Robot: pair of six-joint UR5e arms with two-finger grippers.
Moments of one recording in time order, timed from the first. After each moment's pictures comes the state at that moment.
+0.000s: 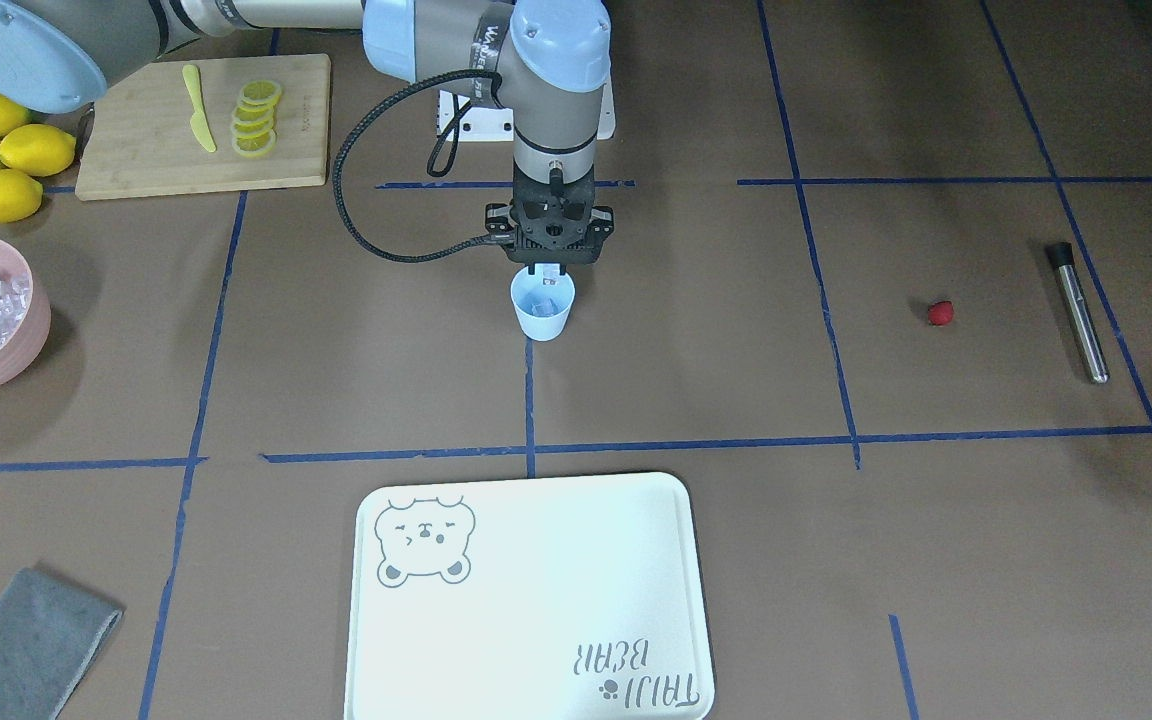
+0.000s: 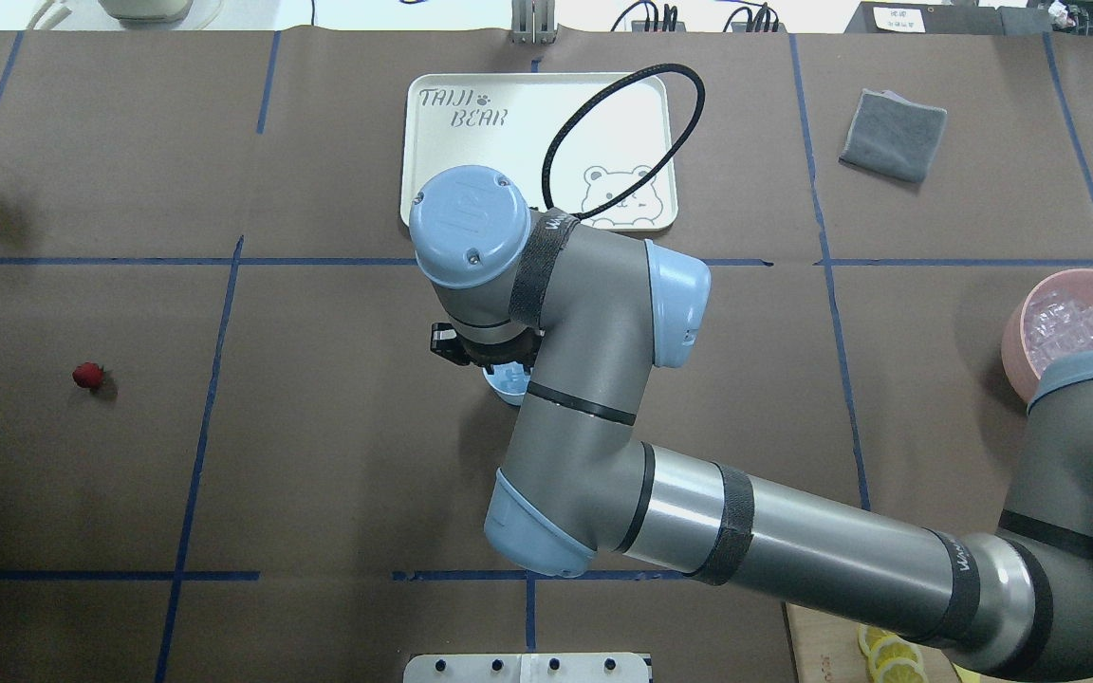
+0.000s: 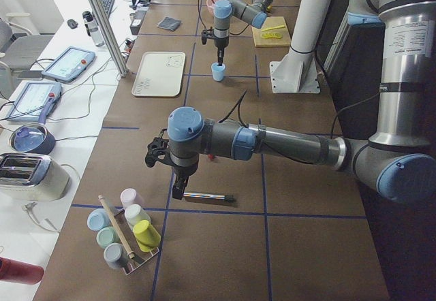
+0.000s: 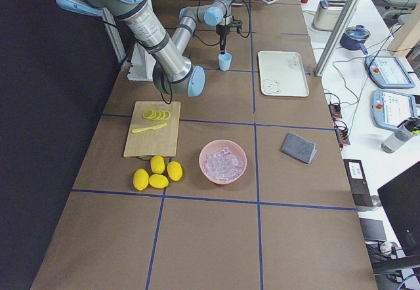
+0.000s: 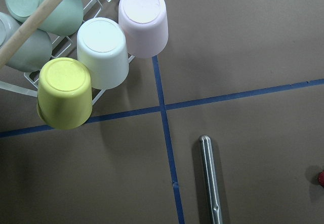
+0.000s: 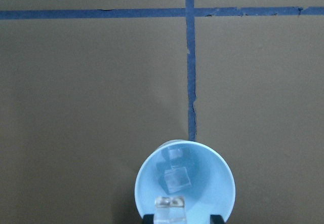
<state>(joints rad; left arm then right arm) -1.61 -1.54 -1.77 -1.57 -2.36 0.08 0.46 -0.62 1.55 -1.79 1.84 1.26</state>
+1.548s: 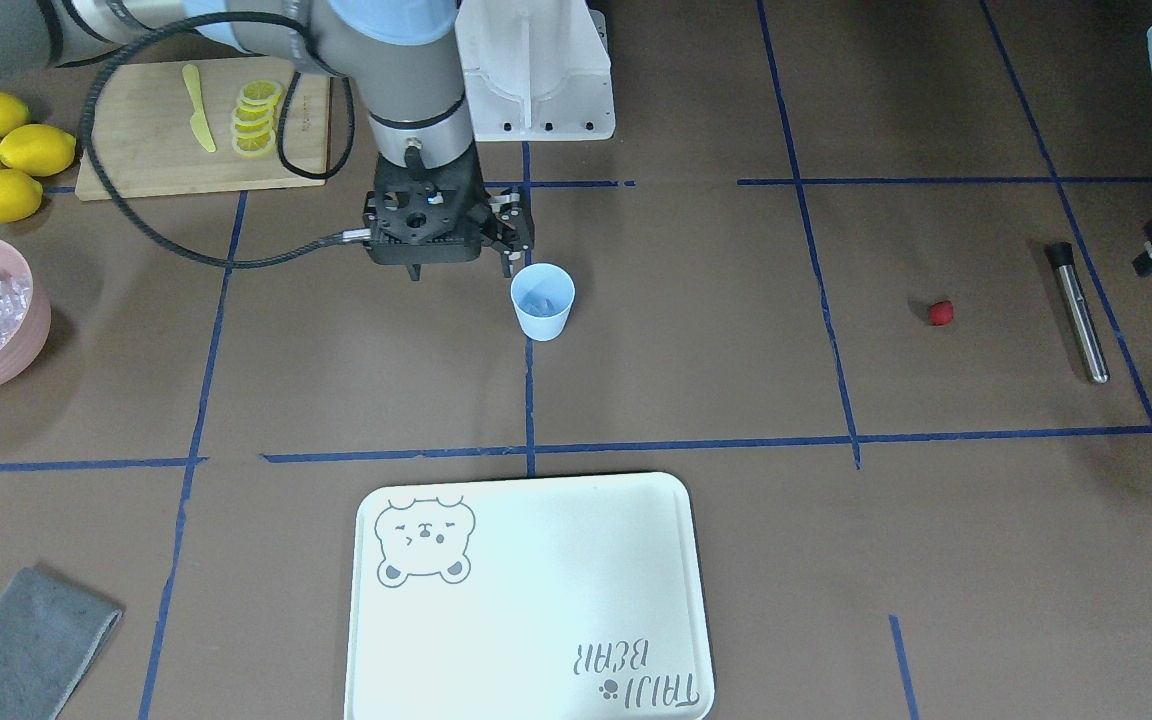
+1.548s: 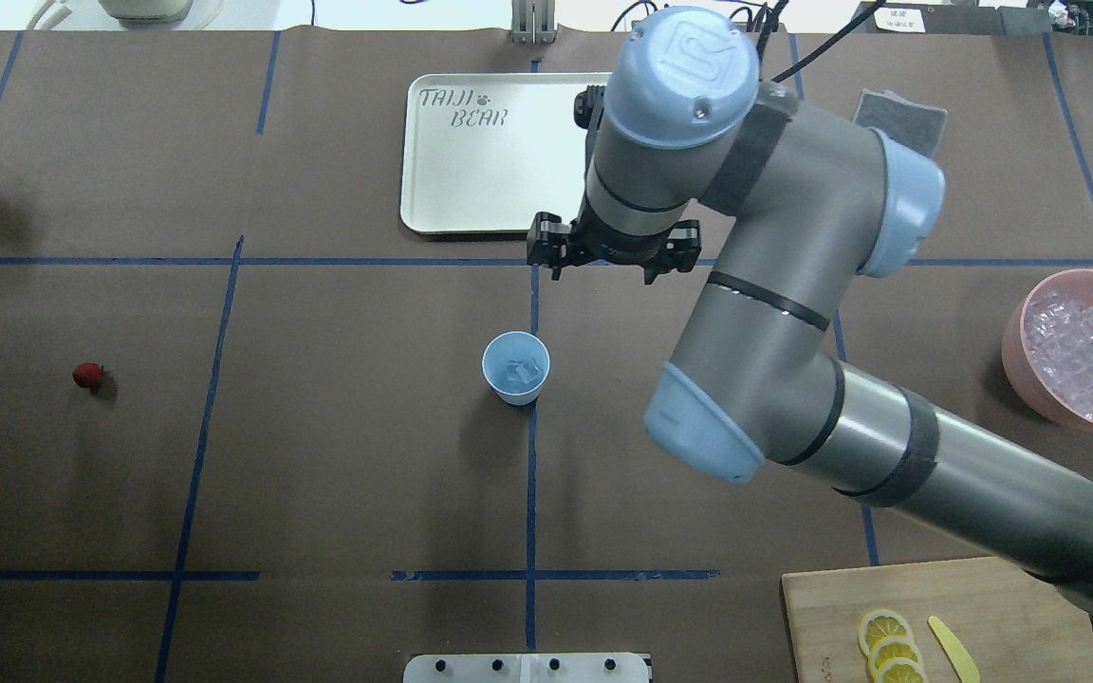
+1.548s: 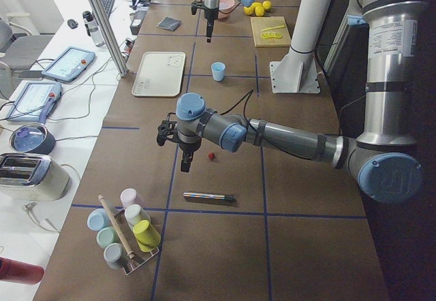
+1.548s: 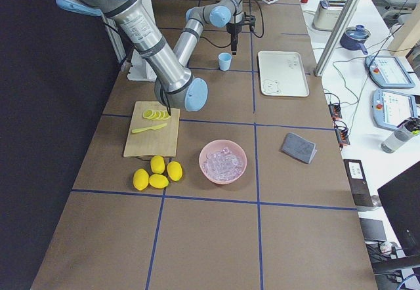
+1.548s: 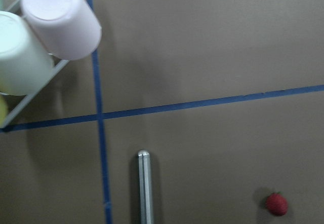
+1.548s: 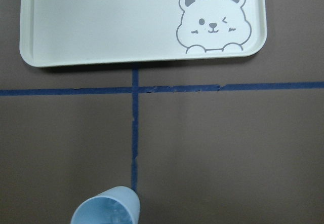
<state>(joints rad) -1.32 -1.51 -1.81 -1.88 -2.32 -0.44 0.68 -0.82 1.82 -1.80 1.96 1.11</state>
